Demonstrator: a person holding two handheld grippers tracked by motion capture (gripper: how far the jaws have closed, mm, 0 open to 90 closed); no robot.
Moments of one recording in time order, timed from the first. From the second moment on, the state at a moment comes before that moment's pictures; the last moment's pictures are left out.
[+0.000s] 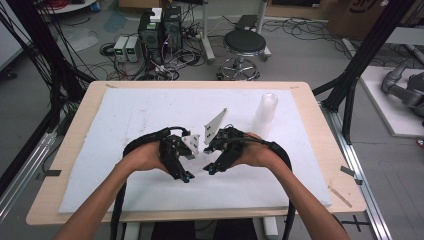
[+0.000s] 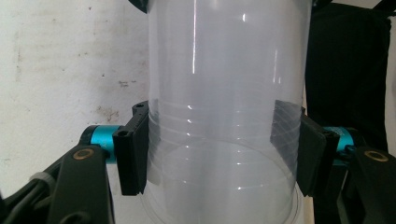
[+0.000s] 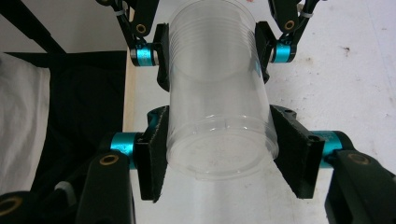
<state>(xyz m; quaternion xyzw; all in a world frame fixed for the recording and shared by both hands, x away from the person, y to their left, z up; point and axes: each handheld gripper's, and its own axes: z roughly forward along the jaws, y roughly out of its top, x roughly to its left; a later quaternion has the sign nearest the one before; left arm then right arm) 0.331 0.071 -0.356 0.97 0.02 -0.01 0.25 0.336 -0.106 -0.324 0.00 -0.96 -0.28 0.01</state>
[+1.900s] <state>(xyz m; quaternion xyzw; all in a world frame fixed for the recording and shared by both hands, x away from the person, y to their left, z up) 0.311 0.136 -0.403 0.73 0.11 0.03 0.68 0.326 -0.193 -0.374 -0.07 -0.79 -0.61 0.00</state>
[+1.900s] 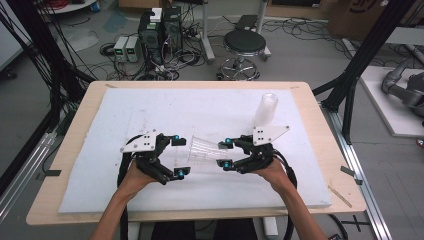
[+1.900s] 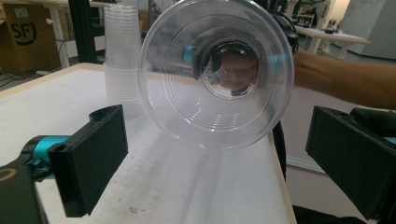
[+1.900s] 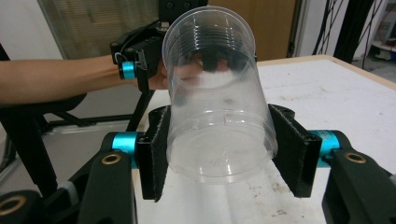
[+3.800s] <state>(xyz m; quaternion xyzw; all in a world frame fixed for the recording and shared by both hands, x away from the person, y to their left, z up) 0.315 0.107 -0.396 0.68 0.07 0.00 0.73 0.325 -0.187 -0.378 -0.03 -0.77 -0.63 0.01</state>
